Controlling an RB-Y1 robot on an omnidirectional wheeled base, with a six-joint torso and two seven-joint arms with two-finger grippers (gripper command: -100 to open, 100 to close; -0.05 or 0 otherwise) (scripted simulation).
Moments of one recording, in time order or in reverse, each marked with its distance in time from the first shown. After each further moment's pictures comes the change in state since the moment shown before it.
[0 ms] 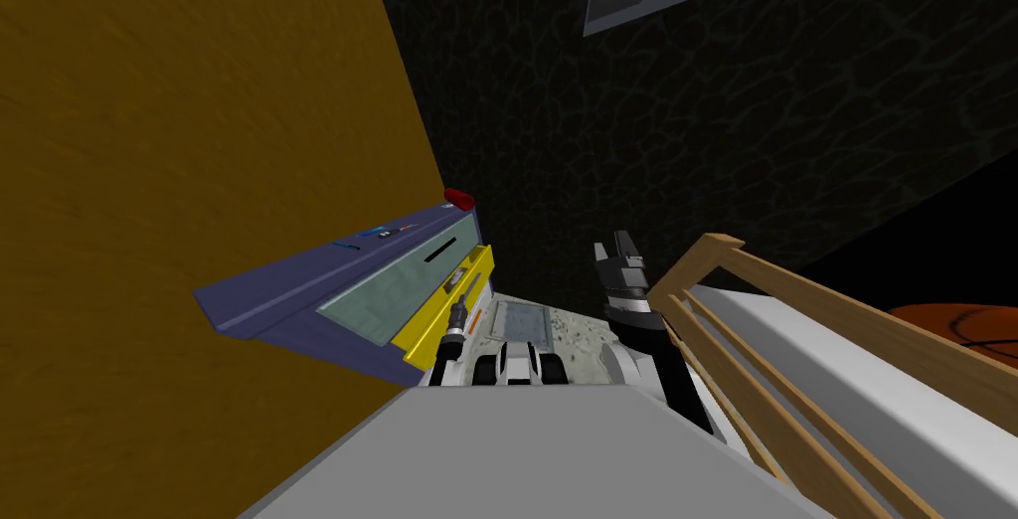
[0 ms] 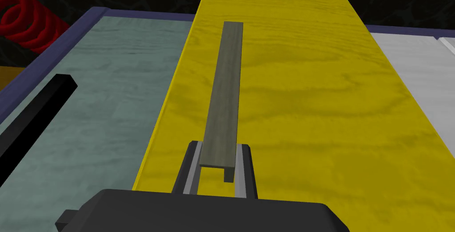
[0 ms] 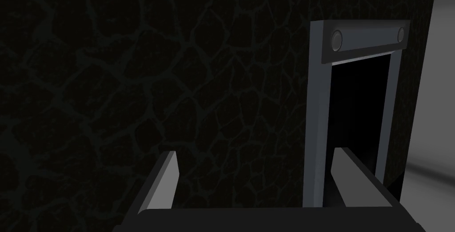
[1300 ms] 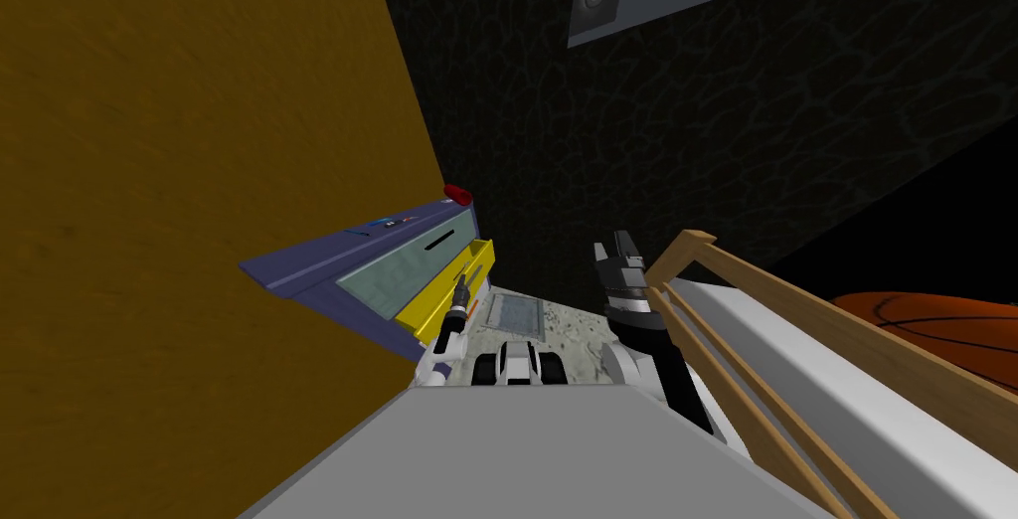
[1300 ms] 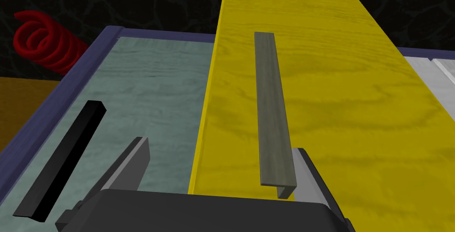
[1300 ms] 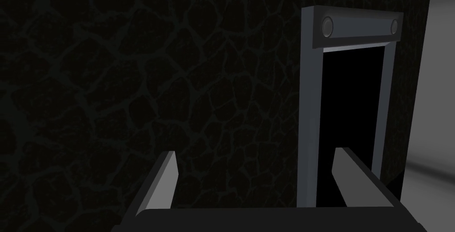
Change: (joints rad) left arm -0.093 0.004 0.012 -0.154 0.004 0.247 -0.009; right arm 0.000 0.000 0.000 0.000 0.000 0.000 0.000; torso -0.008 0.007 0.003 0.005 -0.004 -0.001
